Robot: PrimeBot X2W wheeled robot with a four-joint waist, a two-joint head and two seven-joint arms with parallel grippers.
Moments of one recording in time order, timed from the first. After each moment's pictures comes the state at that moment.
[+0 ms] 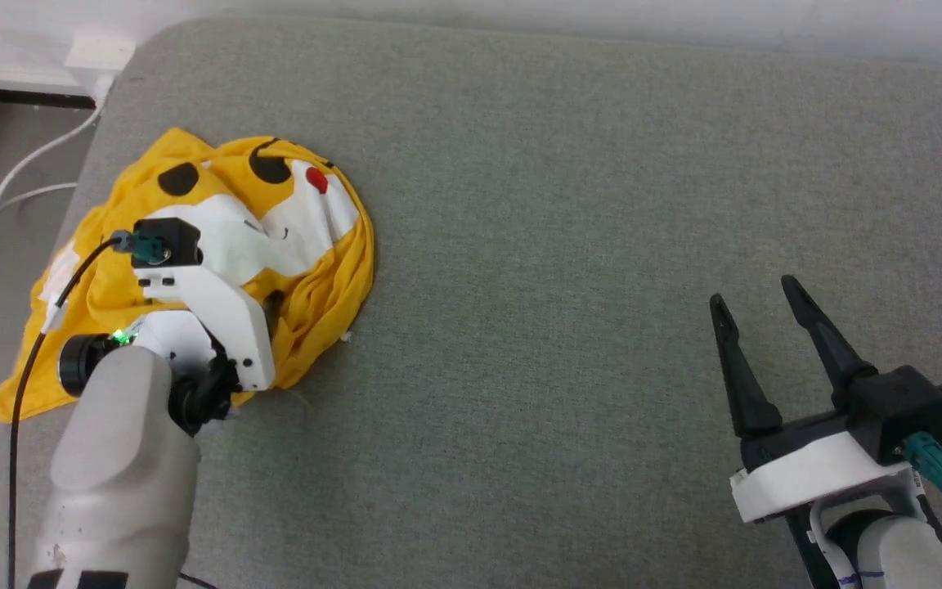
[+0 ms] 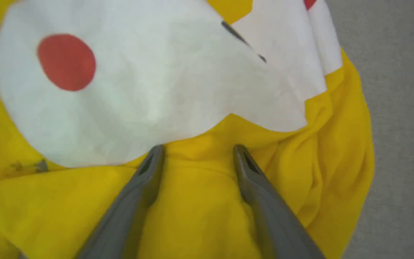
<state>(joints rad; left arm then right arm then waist) -0.61 0.22 -0.08 0.67 -0.34 -0.08 0.39 -0.04 -0.05 0.06 -0.14 0.02 0.13 -0.05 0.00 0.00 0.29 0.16</state>
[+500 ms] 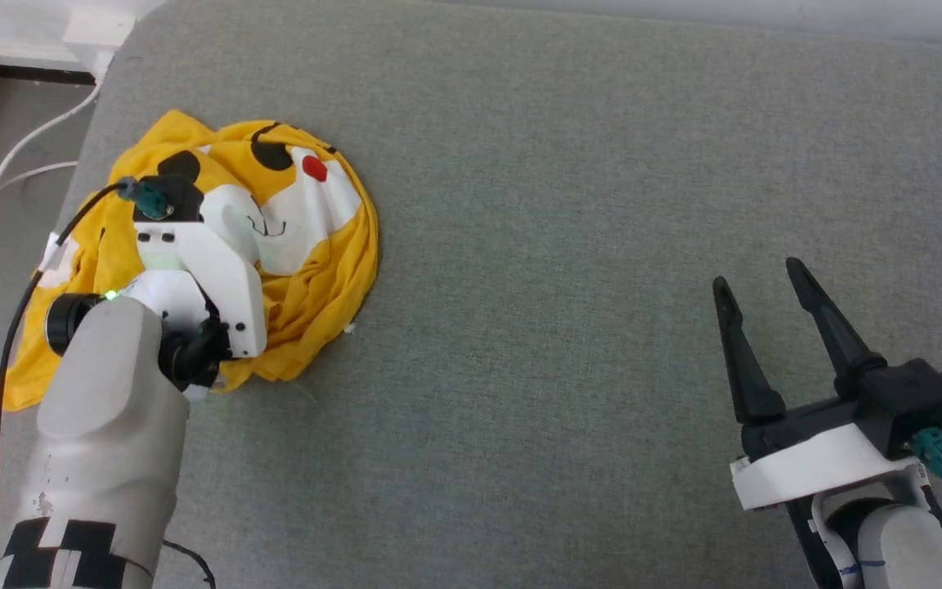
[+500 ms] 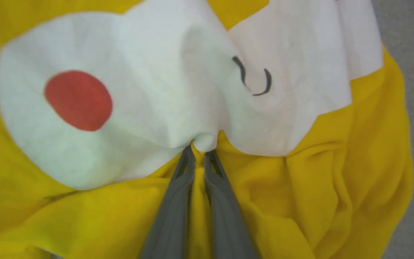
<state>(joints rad) -0.75 0.26 -0.15 0.79 -0.36 -0.09 0.54 -0.07 -0.05 0.06 -0.15 0.03 0.13 -0.09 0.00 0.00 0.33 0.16</state>
